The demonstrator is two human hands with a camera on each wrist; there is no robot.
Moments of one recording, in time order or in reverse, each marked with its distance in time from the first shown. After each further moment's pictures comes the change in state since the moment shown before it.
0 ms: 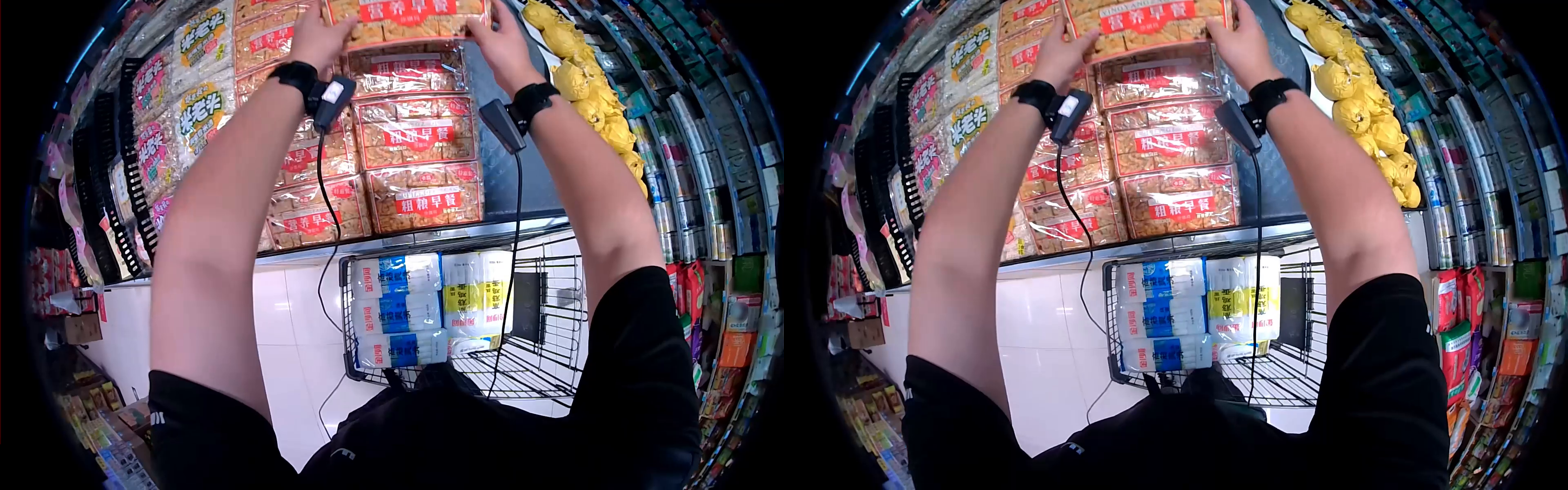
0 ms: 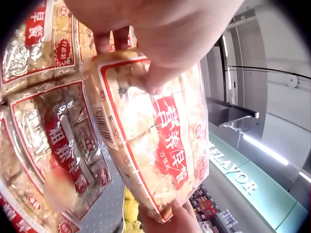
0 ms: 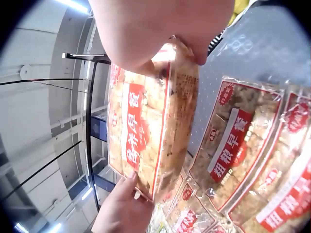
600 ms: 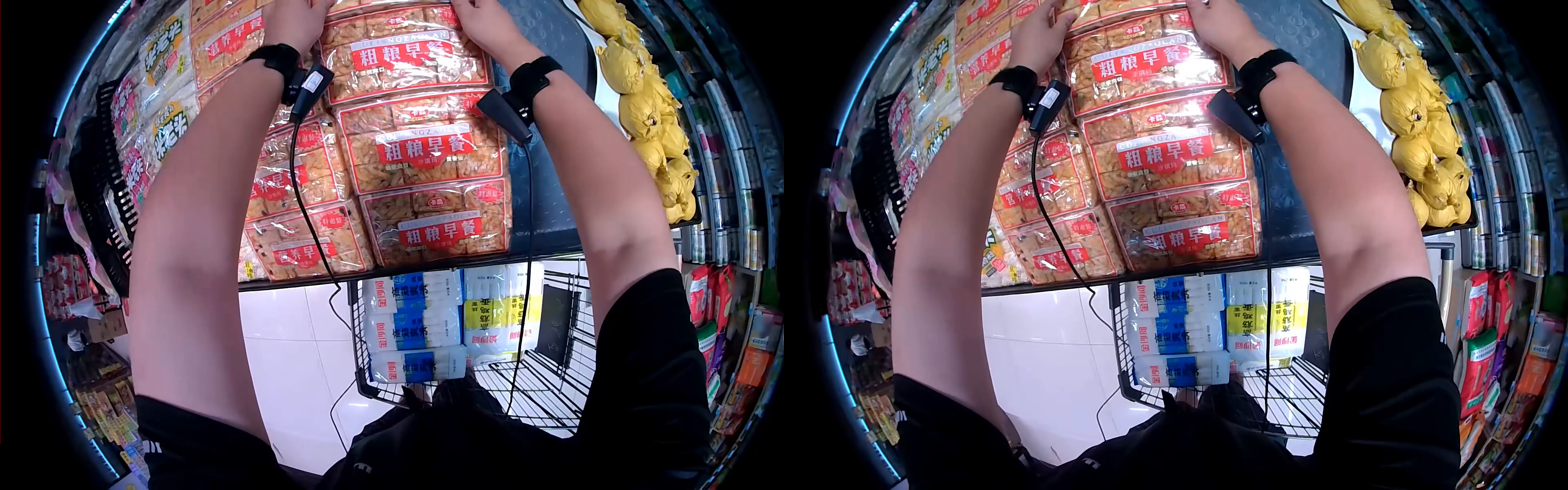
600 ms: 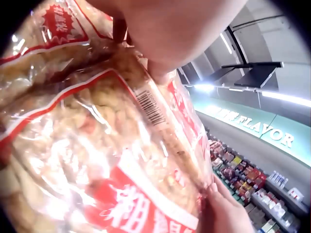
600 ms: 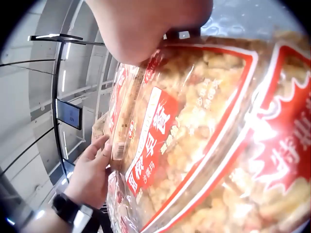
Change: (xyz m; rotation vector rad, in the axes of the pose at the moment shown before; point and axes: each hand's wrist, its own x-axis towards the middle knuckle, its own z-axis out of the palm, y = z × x) left_hand 0.050 -0.062 0.029 0.578 0.137 0.303; right_hand 0.014 0.096 0.042 -0.111 -0.041 0.098
